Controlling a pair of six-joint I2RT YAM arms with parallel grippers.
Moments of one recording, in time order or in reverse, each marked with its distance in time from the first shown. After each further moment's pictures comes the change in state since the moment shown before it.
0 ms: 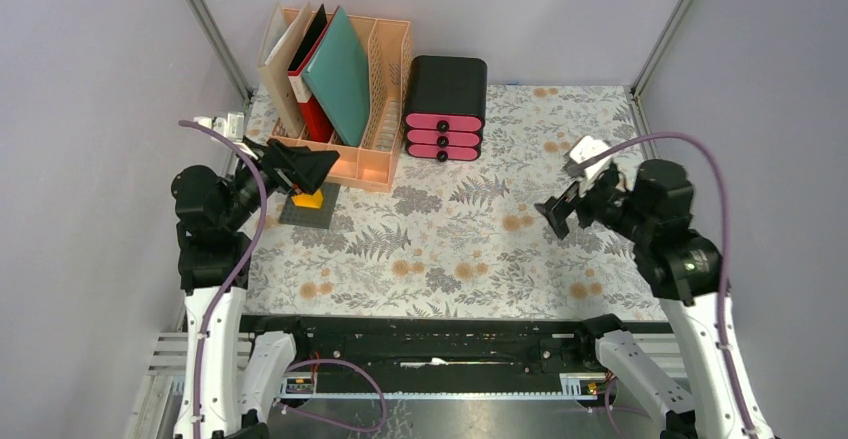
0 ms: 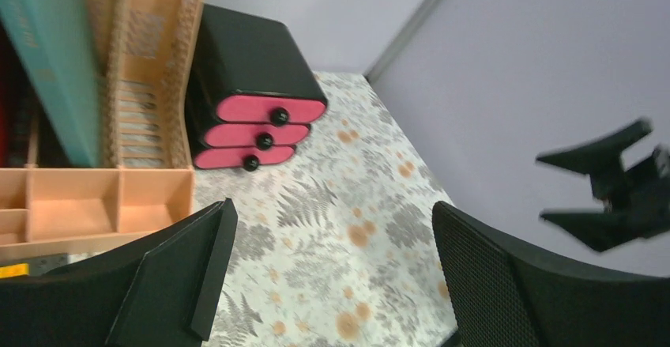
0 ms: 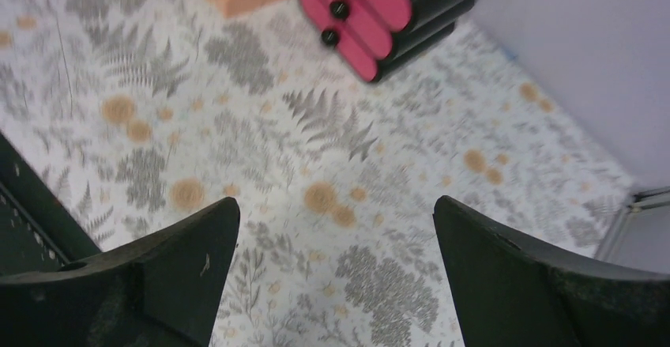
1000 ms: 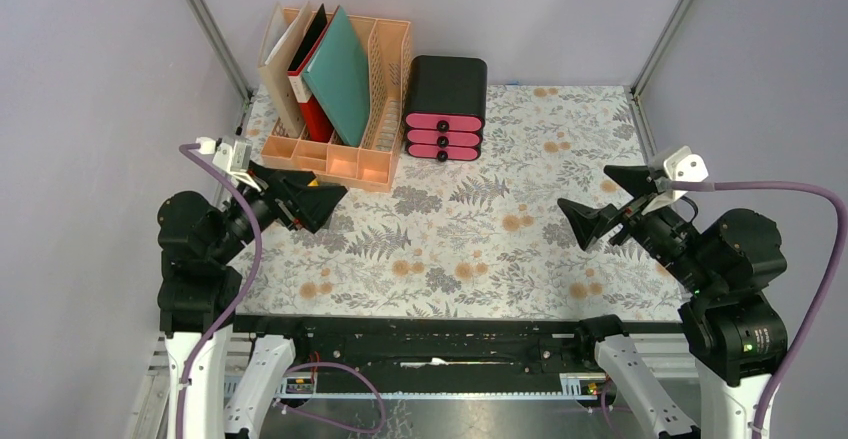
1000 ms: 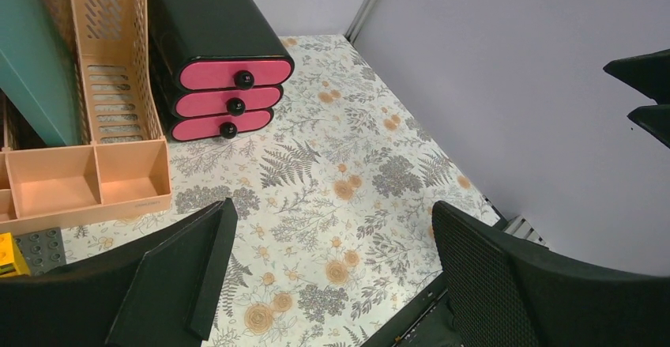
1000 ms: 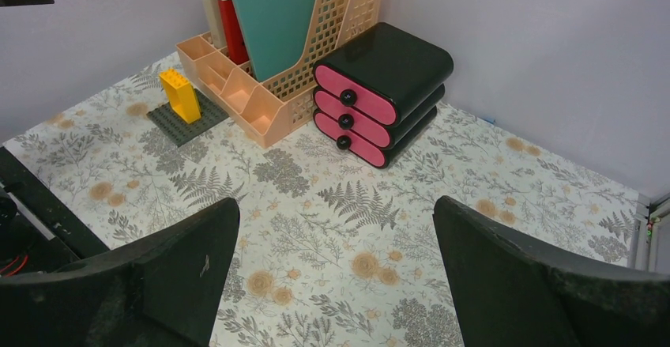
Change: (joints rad) left arm -0.113 -0.132 0.132 -0.318 0.026 0.122; right arm -0.070 -0.130 0.279 -0.016 -0.005 0.388
